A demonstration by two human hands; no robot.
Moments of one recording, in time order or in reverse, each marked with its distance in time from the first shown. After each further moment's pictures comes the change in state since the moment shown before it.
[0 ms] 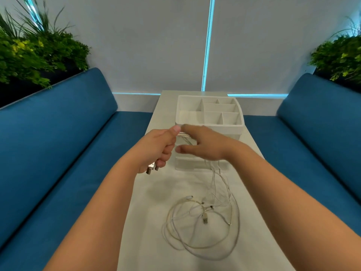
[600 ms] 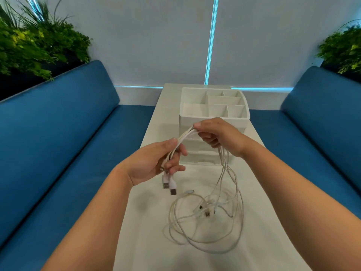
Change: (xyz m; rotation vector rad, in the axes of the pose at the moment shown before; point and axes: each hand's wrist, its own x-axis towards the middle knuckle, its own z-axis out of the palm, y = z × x) left_hand -0.018 -0.043 -0.007 -0.292 -0.313 0.046; right_hand -0.012 0.015 -0.001 0.687 0.024 0.020
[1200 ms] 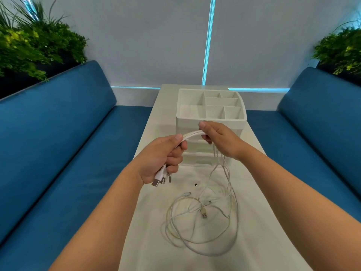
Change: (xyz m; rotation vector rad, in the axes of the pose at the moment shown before) left_hand 0.017 0.012 0.023 -0.089 0.172 -0.008; right_hand 0.005 0.035 -0.011 -0.290 0.189 -0.051
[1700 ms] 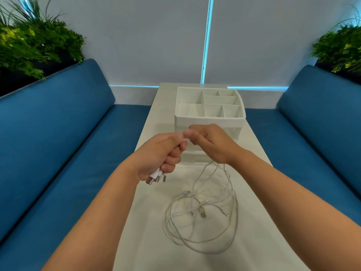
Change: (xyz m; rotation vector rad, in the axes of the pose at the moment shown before) left_hand -0.008 0.013 0.003 0.140 -0.008 -0.005; right_hand -0.008 -0.020 0.014 -0.218 0.032 -0.209
